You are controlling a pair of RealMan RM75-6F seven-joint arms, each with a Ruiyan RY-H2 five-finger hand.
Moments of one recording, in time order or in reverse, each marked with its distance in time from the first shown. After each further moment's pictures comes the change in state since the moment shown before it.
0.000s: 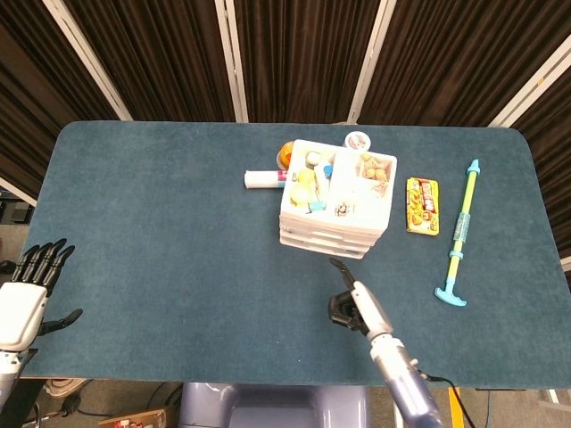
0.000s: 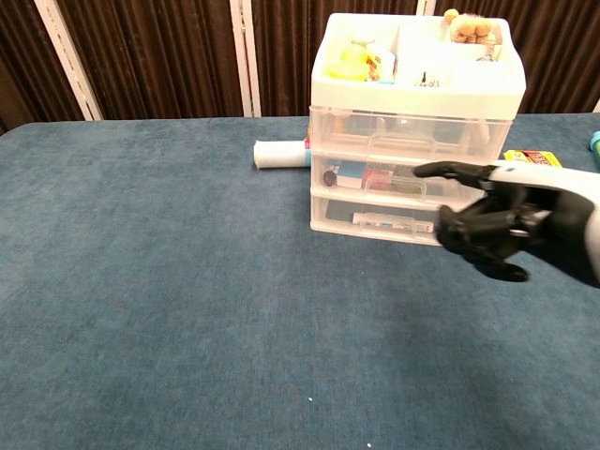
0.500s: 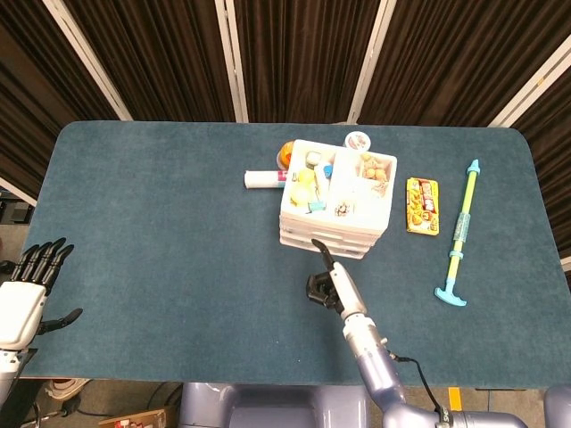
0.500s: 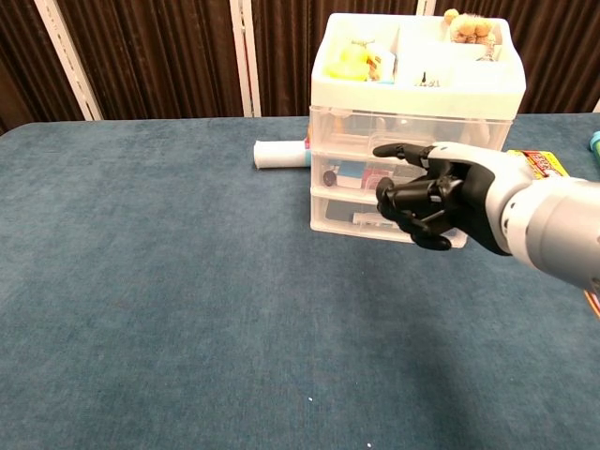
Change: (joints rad) left arm -0.002 0.006 -0.001 -0.005 -0.009 -0.008 -0.024; right arm 0.121 -0.167 0.135 0.120 0.161 0.061 -0.030
